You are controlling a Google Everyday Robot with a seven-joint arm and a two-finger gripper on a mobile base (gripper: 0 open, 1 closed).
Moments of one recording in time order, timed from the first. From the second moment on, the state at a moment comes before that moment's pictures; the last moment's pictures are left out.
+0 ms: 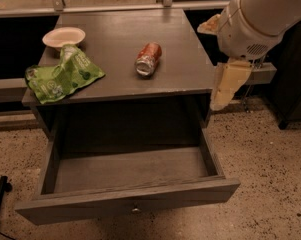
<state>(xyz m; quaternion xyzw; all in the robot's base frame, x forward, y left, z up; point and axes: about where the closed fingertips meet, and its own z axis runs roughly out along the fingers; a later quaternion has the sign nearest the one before) 0.512 -0.125 0.973 -0.72 0.64 -0.07 0.25</state>
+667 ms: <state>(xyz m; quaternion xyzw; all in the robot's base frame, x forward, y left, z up) 0.532 -0.077 0.928 -0.84 0.52 -0.06 0.17</state>
